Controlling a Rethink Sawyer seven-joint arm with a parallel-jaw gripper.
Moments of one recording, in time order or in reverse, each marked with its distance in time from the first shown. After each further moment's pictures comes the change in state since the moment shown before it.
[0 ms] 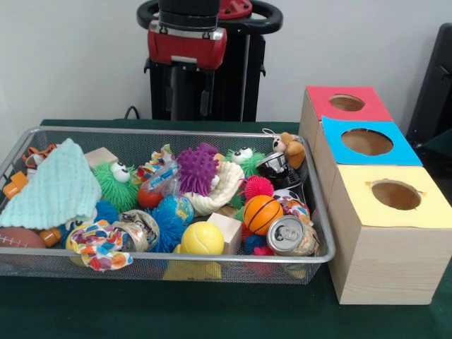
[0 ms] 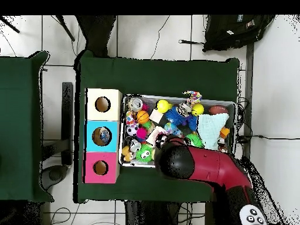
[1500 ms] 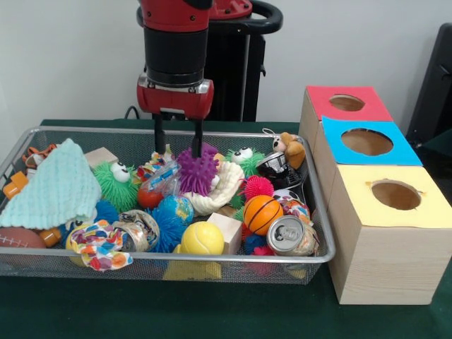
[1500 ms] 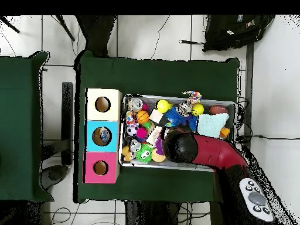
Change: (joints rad) arm -0.016 0.187 0.001 -0.128 0.000 -0.008 0.000
